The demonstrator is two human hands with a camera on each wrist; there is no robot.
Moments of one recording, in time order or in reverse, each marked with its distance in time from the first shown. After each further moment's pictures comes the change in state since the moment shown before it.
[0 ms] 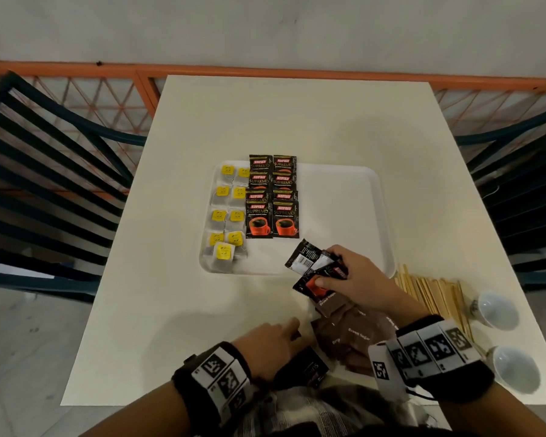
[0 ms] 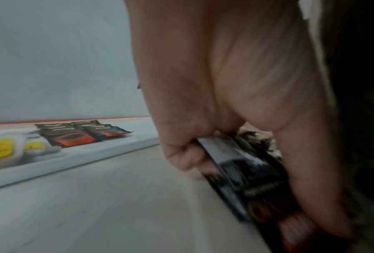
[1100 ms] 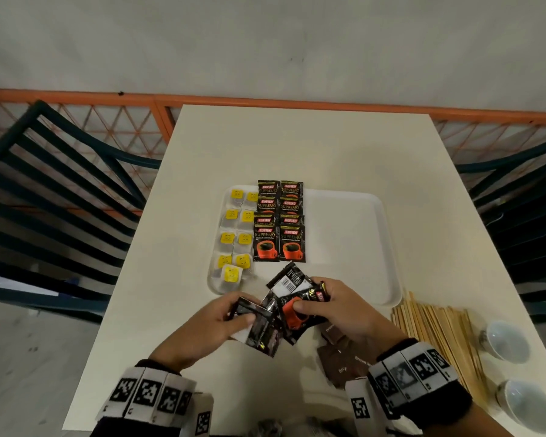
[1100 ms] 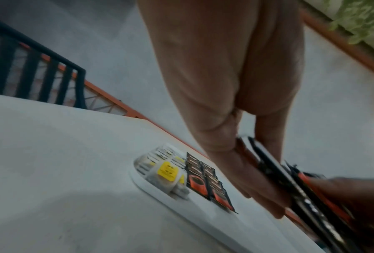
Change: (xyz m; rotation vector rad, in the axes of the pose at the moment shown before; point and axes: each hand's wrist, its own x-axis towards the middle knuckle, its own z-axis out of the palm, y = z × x) left_hand -0.068 -0.062 -0.024 -1.416 0.590 -0.294; right_hand 0.007 -0.029 0.028 0.541 -0.177 0.084
